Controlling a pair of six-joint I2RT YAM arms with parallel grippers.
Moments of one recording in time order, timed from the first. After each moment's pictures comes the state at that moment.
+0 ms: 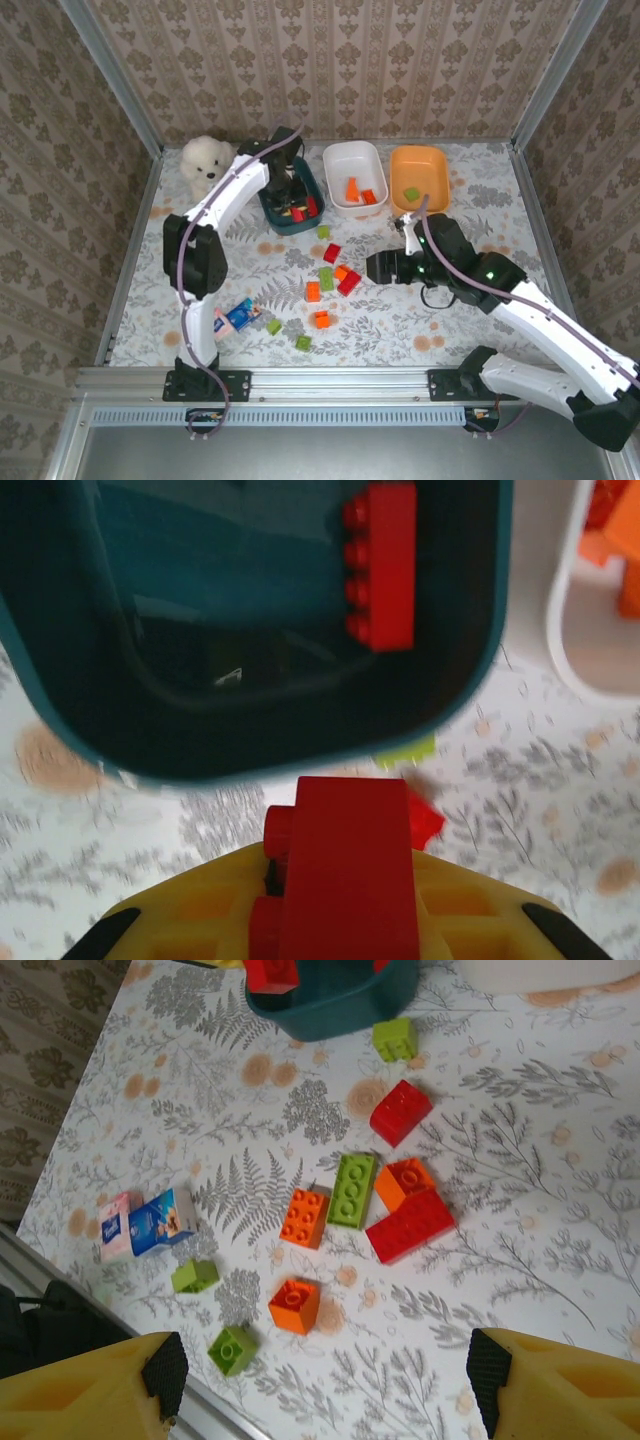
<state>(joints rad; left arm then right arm) -0.48 2.09 1.98 -1.20 0.13 -0.66 0.67 0.98 1.00 -0.73 -0.11 0.53</state>
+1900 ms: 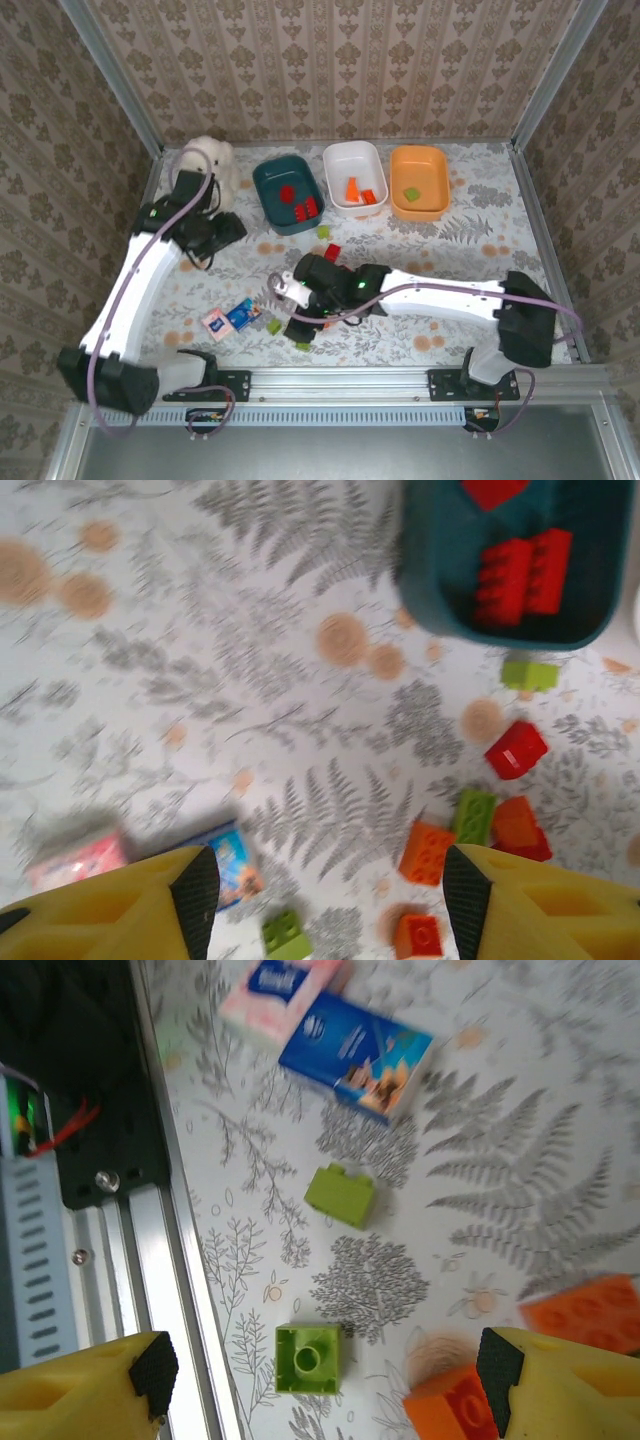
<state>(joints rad) -0.29 1.14 1.24 -1.18 0.03 -0.71 1.14 1.61 1.18 -0.49 -0.14 -0.01</state>
